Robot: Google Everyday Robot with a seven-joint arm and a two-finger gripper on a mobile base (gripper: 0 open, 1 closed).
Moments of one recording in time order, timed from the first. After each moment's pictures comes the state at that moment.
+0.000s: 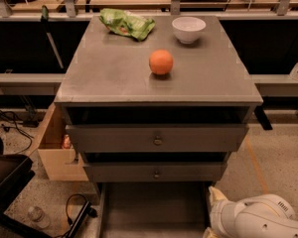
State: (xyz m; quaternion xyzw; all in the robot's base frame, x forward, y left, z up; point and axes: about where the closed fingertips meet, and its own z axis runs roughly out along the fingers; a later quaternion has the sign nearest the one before) arm 0.379 -0.192 0.495 -0.57 0.79 0.00 0.22
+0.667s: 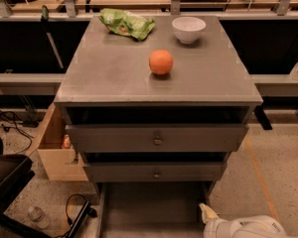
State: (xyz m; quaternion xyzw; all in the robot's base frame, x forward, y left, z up) arm 0.348 -0.168 0.431 -0.58 0.78 0.06 0.23
